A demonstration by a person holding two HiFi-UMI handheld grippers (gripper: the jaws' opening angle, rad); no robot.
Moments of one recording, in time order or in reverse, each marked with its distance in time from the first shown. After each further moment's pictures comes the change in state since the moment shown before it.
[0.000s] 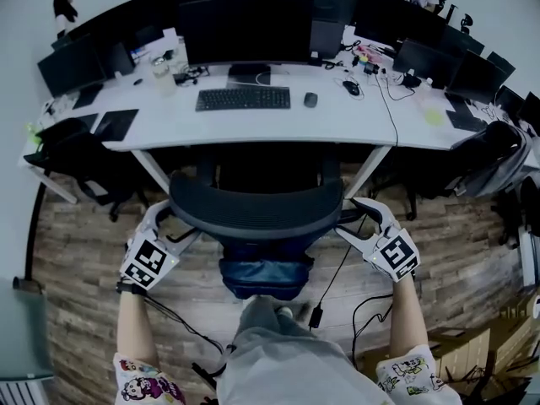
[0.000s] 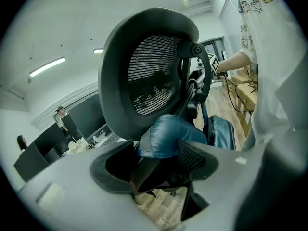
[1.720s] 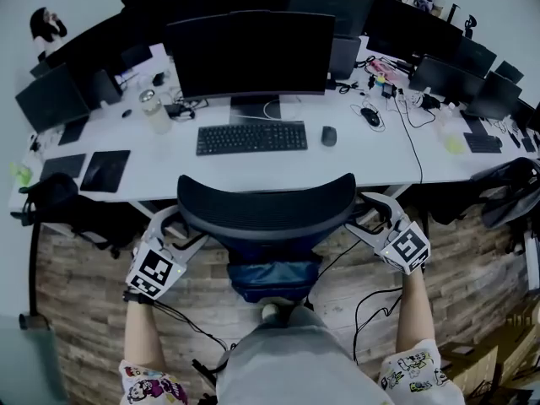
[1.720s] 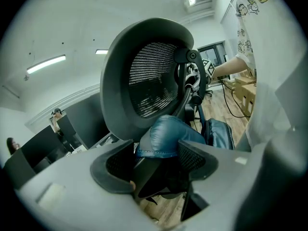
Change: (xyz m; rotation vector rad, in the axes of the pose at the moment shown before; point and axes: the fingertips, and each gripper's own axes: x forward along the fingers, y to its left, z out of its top) left arm 0.108 0.180 -0.007 0.012 -0.074 -0.022; right arm 0.155 -0.152 0.023 0.008 -0.017 -0.008
